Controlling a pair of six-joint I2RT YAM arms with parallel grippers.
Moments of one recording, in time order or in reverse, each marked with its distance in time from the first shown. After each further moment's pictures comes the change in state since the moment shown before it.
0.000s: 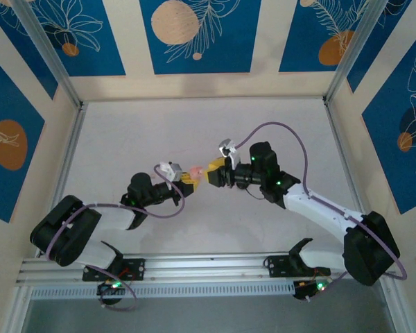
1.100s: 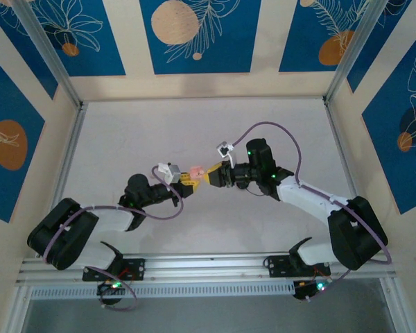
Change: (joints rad) left arm 0.000 -0.030 -0.012 0.048 0.047 0.007; right arm -0.058 0.147 0.024 0.000 -0.208 0.078
